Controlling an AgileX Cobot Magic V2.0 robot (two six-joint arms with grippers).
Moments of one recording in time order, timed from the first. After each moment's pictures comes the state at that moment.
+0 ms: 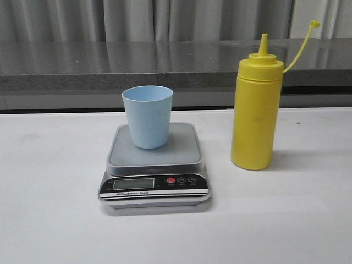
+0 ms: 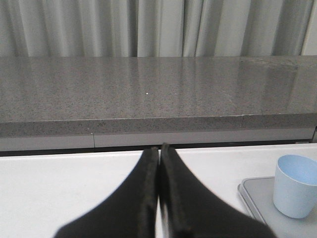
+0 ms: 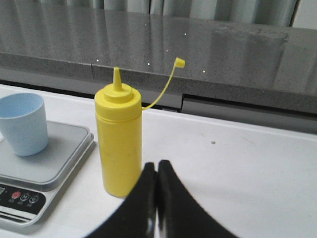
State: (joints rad) left arm -0.06 0.26 -0.43 -0.02 0.31 -0.03; right arm 0.26 0.39 -0.25 -0.06 0.06 0.07
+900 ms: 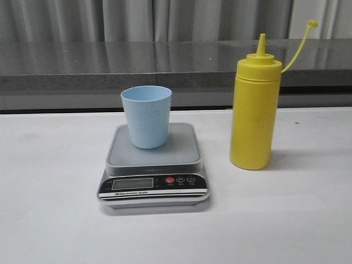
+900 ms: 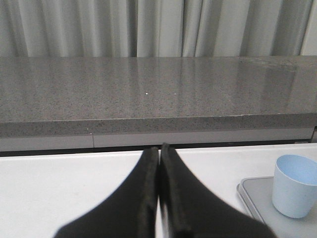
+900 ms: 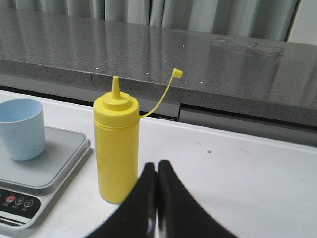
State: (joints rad) left arm -0.06 0.26 -0.43 -0.02 0.31 -0.03; right arm 0.26 0.36 -0.23 -0.09 0.04 0.07
